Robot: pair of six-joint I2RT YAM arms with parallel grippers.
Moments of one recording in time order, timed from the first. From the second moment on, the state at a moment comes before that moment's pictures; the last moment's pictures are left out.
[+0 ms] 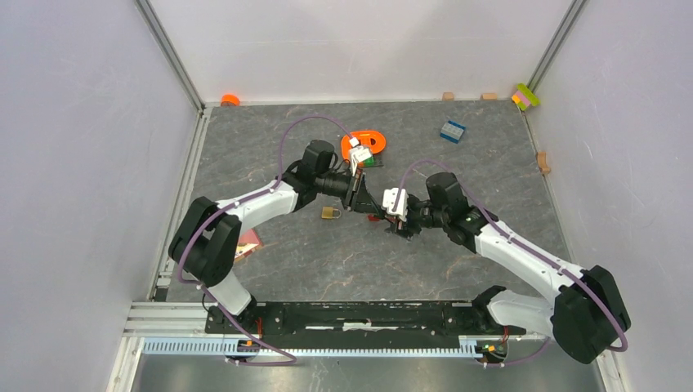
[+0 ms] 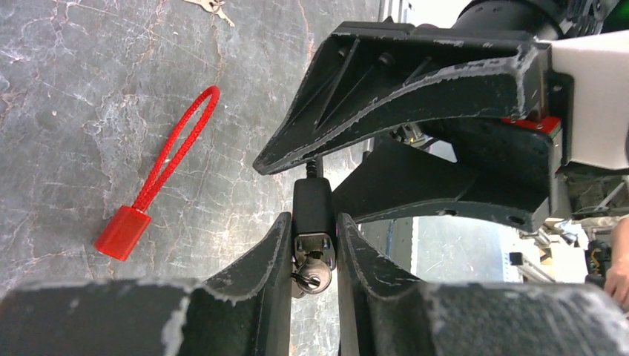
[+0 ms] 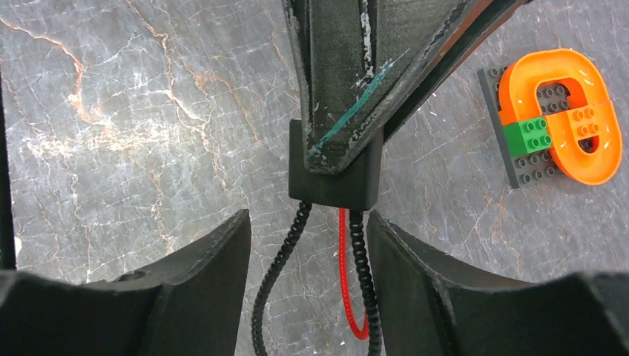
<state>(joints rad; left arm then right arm) -0.60 1.65 1.03 0.08 0.97 -0.26 0.58 1.14 0.67 -0.17 -0.58 -0.70</state>
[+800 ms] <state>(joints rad) -0.59 1.72 0.99 0.28 0.92 -0.61 0.64 1.13 0.63 -0.12 -0.32 -0.72</state>
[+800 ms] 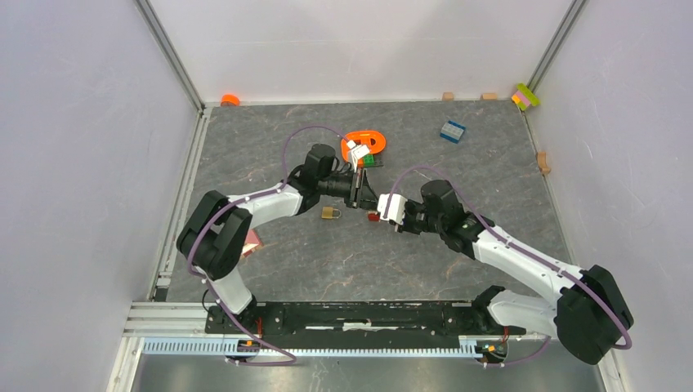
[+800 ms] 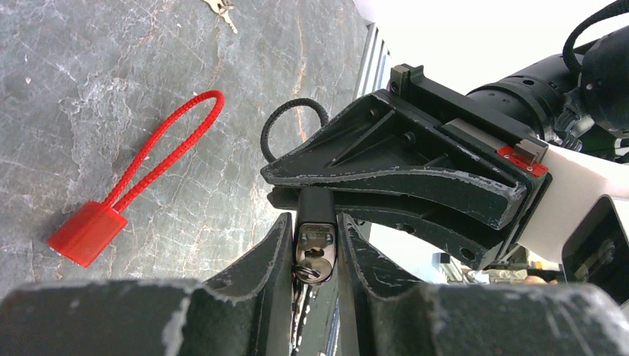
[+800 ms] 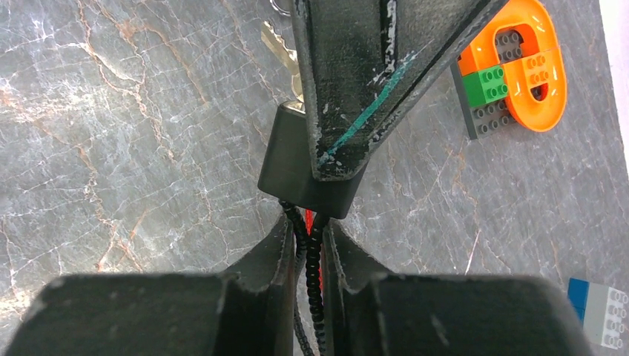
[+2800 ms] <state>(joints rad) -0.51 1.66 0.94 0.27 0.90 -0.60 0.62 1.28 0.83 -0.24 -0.32 -0.79</state>
